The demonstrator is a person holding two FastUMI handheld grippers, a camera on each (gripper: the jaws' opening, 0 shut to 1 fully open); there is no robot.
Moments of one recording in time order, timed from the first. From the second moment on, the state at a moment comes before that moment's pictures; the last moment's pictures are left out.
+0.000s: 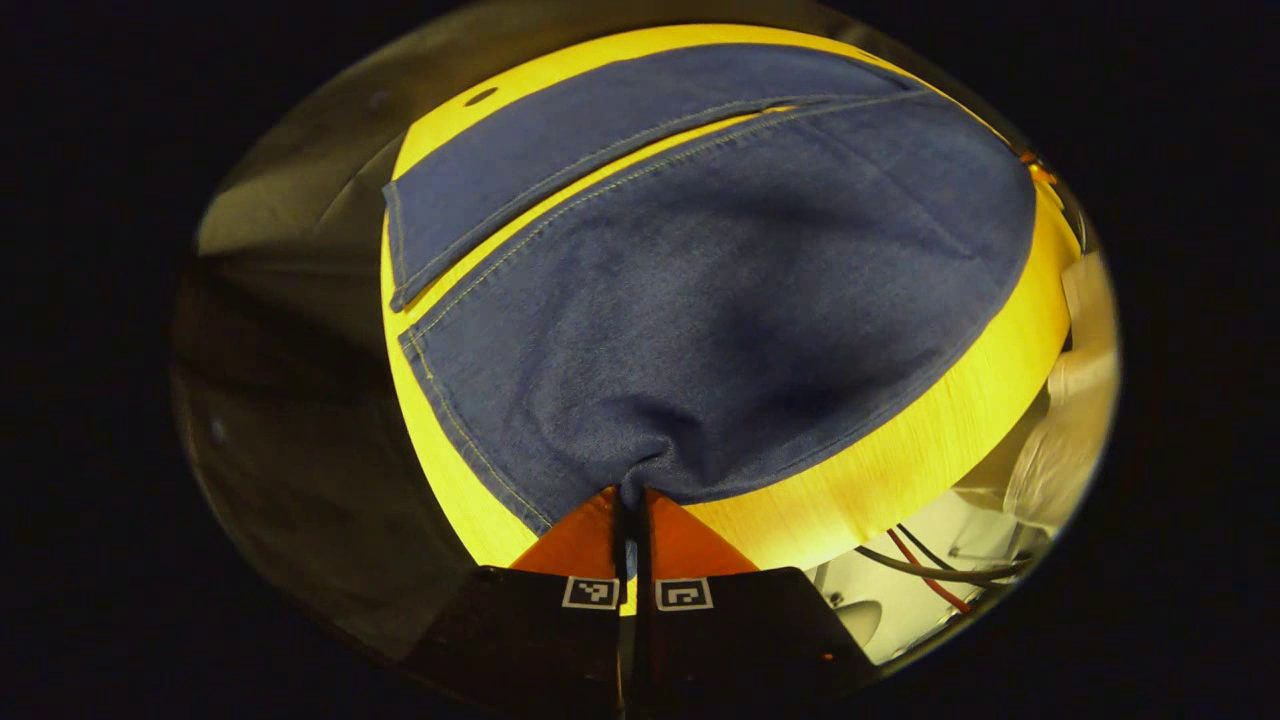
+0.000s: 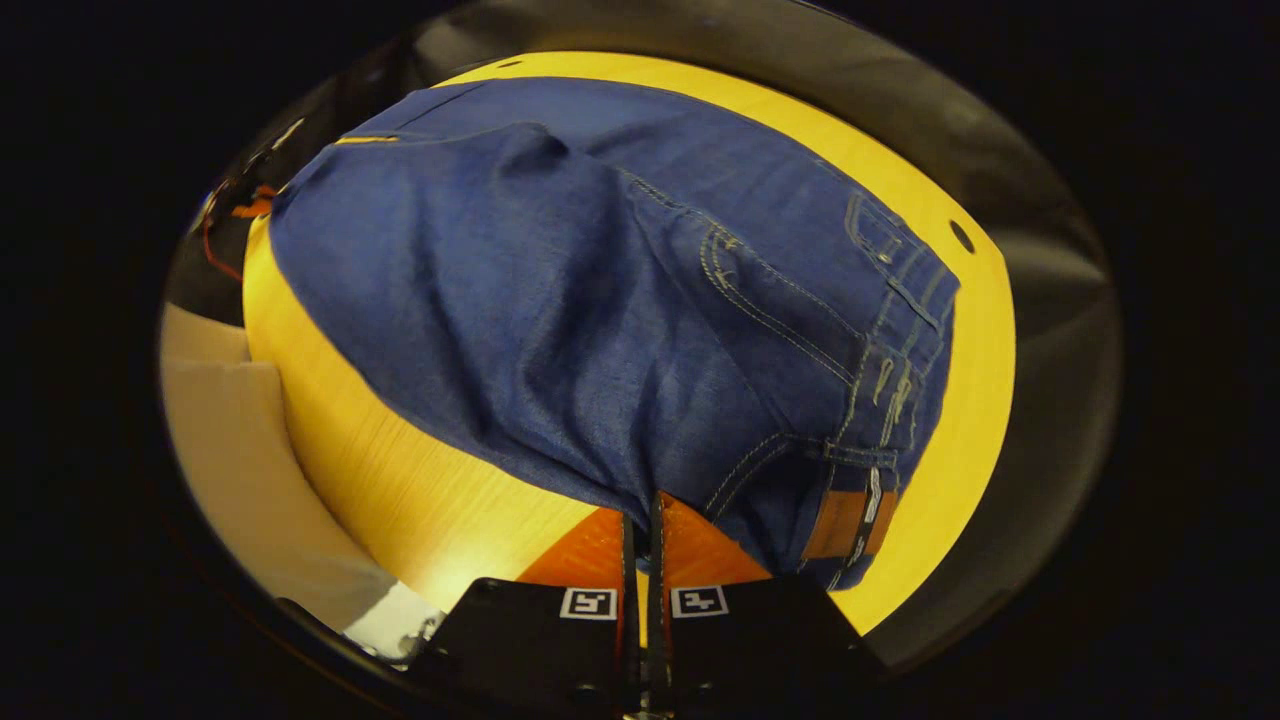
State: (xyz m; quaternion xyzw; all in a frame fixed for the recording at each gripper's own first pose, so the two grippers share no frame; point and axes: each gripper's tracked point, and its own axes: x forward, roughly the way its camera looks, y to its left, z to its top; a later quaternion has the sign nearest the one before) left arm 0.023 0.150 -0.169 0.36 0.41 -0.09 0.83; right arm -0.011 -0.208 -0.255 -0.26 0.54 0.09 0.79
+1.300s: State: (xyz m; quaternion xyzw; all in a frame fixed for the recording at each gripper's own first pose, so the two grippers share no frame) left arm 0.157 0.091 0.029 -0.01 0.06 0.05 1.00; right arm 0.115 -0.171 -0.096 -0.09 0.24 -0.09 0.96
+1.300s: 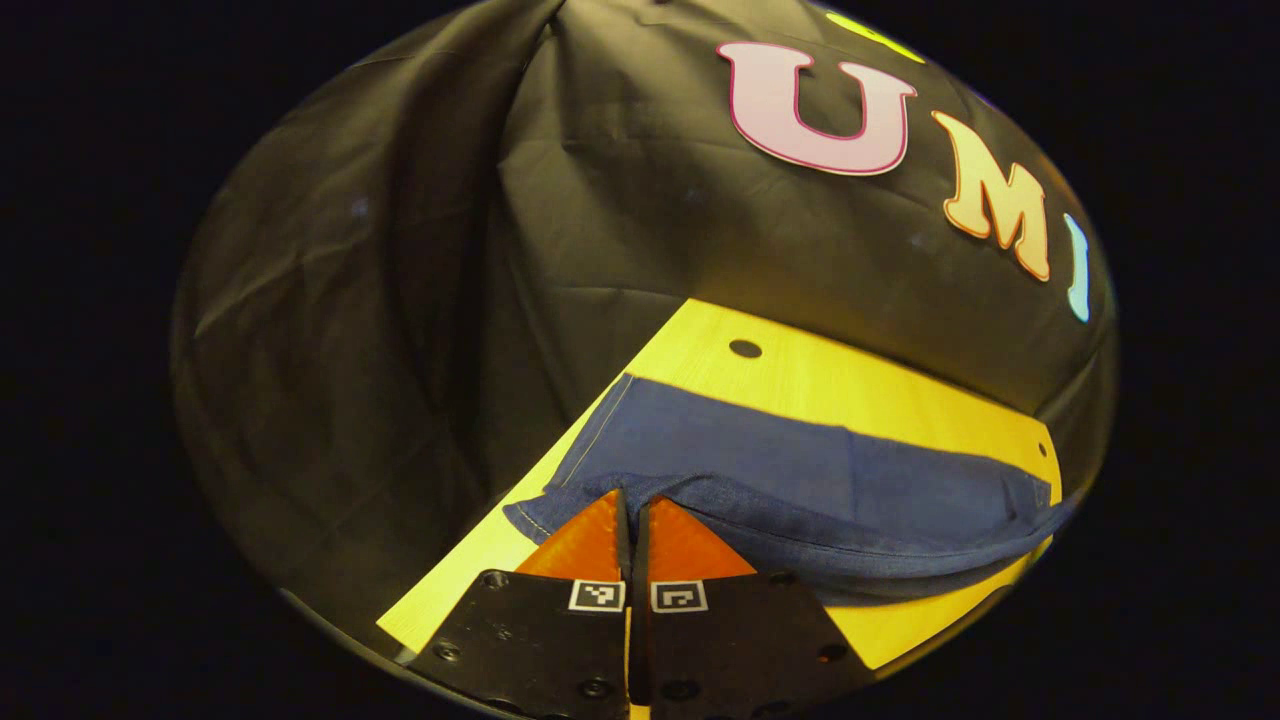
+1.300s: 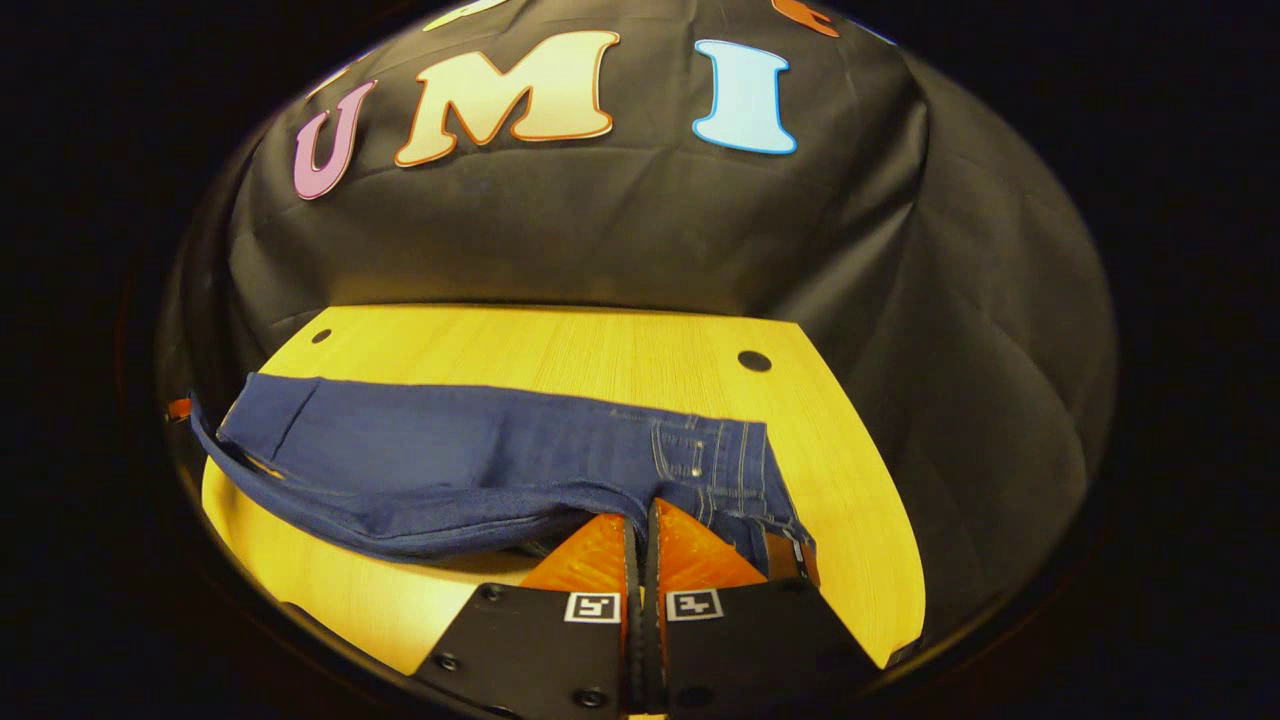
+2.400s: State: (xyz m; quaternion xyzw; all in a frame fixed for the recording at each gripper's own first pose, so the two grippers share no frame) left arm 0.327 0.075 0.005 -0.02 0.14 0.13 0.98; right arm 0.278 -0.184 -0.116 0.09 0.24 -0.06 0.96
